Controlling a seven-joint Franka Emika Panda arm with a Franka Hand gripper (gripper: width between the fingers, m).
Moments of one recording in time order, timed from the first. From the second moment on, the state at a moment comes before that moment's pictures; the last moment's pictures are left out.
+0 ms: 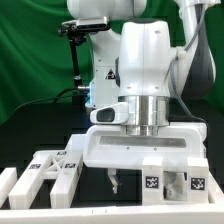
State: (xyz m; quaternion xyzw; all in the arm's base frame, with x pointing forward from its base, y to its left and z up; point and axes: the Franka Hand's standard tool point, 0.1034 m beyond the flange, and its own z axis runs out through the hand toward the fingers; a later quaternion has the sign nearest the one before) arm 0.602 0.030 0.010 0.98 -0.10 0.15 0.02
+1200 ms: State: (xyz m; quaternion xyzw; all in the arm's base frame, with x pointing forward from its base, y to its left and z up) arm 0.601 0.032 0.010 0.98 -0.10 0.15 0.02
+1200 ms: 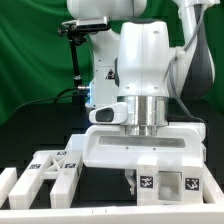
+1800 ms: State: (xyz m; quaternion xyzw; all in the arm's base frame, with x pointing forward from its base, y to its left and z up) arm 0.565 -0.044 0.065 1.00 -0.03 0.03 -0.01
